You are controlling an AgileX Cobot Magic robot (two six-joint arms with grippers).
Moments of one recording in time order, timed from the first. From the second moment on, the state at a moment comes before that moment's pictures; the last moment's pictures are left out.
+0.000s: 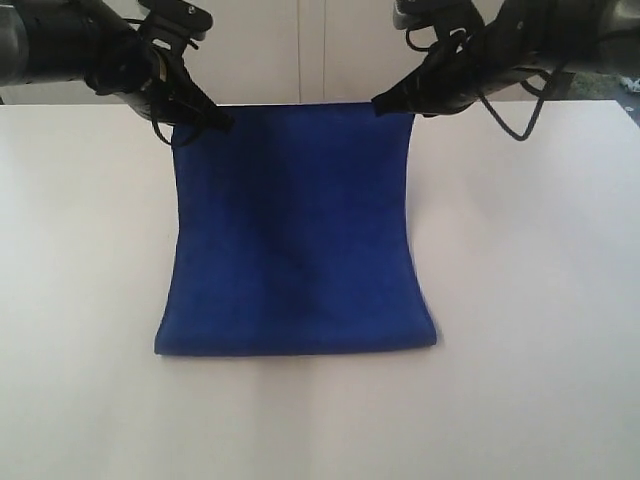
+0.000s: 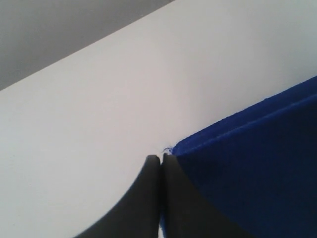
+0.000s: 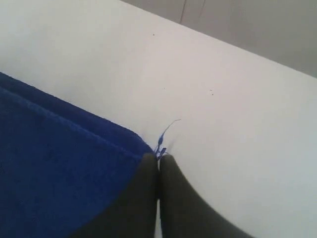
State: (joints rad) left arm -0.41 1.96 -1.53 0.51 0.43 -0.29; right arm 0.27 1.99 -1.52 0.22 0.35 -0.36
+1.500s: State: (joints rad) left arm -0.36 2.18 -1.65 0.51 0.29 -0.28; right arm 0.27 2.23 -1.65 0.22 0.17 -0.36
